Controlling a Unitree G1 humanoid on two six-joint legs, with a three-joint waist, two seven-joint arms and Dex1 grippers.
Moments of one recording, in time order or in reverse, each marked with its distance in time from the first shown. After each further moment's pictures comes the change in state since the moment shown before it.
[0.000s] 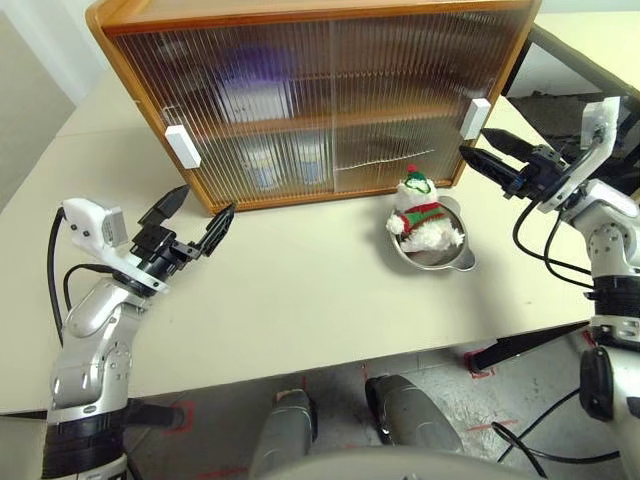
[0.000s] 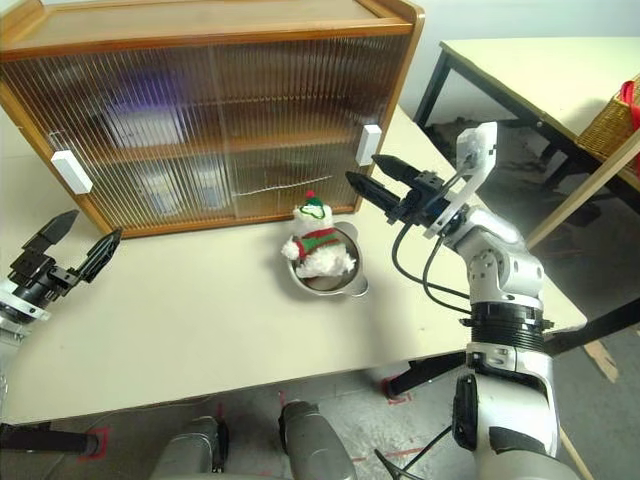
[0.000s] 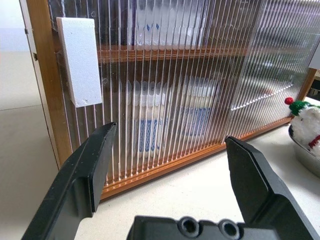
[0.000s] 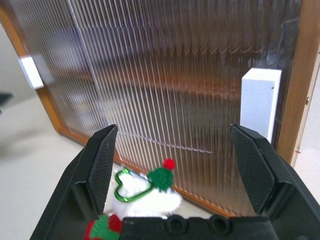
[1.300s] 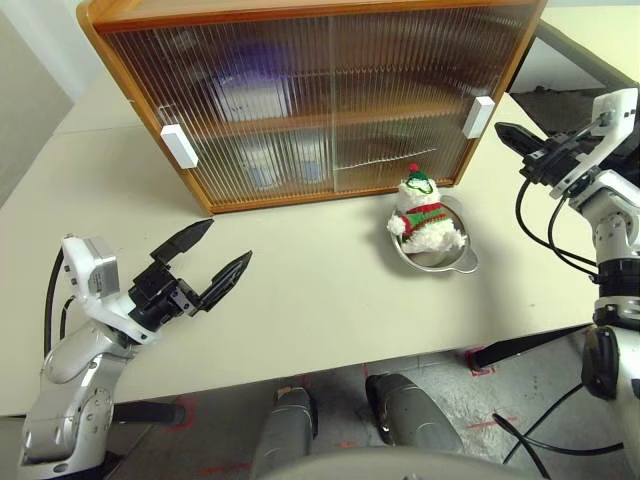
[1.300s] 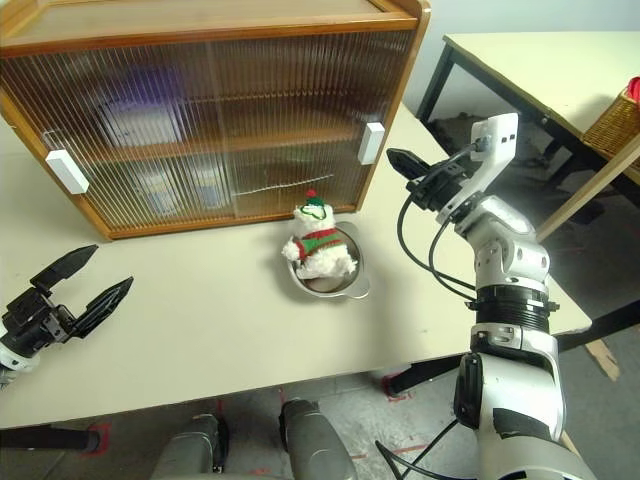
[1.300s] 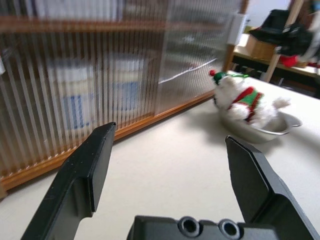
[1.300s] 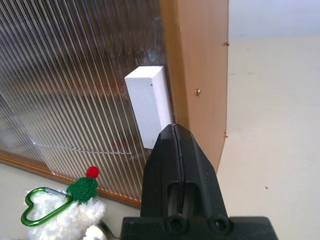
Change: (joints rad) left arm 0.224 0.020 0.015 -0.173 -0.134 -0.032 -0.246; right arm -0.121 -0.017 -0.029 0.242 -0.055 -0.080 -0.138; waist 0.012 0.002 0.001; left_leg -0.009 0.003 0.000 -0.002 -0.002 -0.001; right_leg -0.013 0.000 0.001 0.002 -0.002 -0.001
